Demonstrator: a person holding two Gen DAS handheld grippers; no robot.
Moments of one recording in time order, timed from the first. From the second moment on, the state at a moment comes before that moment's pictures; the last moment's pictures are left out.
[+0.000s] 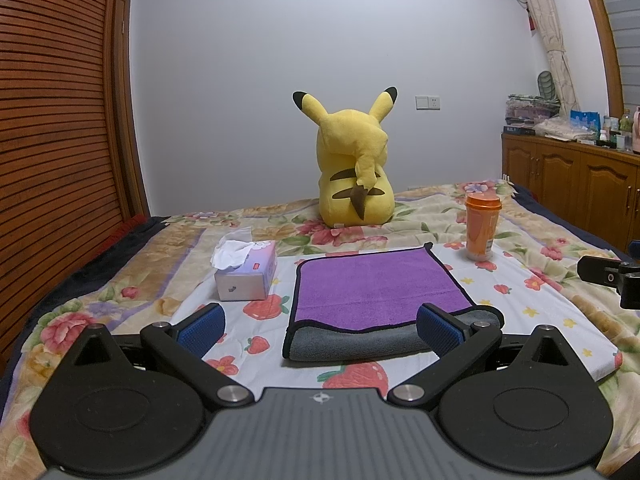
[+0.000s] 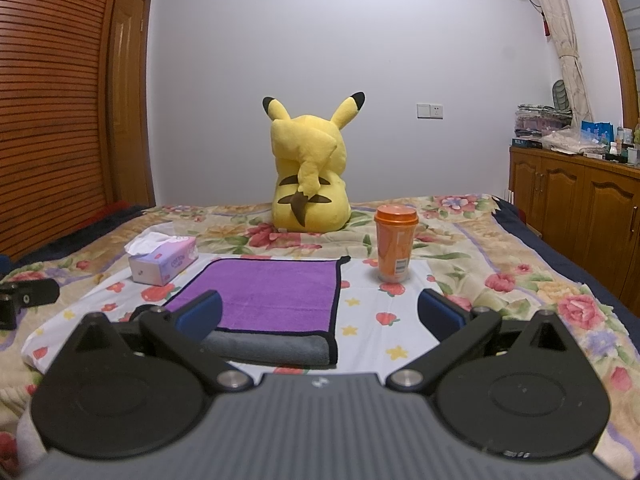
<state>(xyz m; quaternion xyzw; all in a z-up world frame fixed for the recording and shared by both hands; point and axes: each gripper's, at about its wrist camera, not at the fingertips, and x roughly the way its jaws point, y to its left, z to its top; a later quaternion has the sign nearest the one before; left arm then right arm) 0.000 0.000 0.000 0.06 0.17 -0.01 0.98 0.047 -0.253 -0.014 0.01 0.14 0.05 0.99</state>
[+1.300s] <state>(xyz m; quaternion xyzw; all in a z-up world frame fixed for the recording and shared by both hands) 0.032 -0.003 -0.015 0.07 0.24 -0.03 0.97 0.078 -0.247 -0.026 0.00 0.18 0.08 0.98</state>
